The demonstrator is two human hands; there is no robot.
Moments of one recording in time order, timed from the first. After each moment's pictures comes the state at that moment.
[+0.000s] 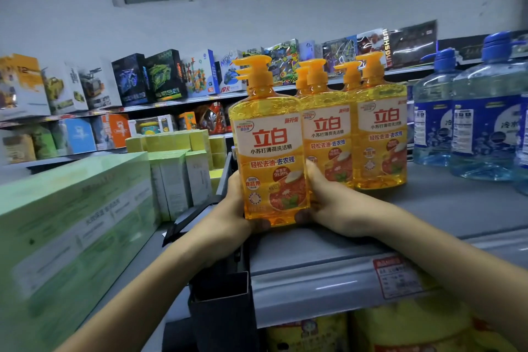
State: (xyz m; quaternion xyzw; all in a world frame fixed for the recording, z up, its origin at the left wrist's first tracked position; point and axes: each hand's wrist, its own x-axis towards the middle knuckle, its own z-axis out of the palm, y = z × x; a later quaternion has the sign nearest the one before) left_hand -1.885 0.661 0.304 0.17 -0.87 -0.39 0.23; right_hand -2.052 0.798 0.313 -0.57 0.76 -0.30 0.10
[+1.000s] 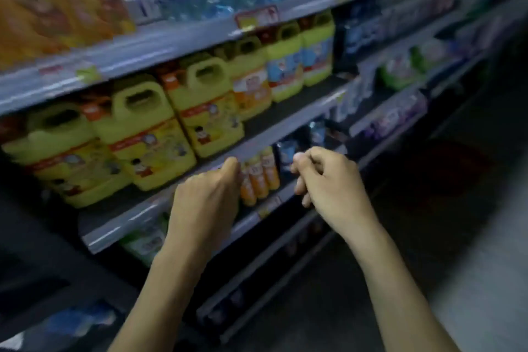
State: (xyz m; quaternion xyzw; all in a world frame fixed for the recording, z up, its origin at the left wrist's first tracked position) left_hand -1.895 1.063 0.124 0.02 -0.97 0.04 0.24; right_hand -1.955 1.246 0.119 -0.15 0.83 -0.54 0.00
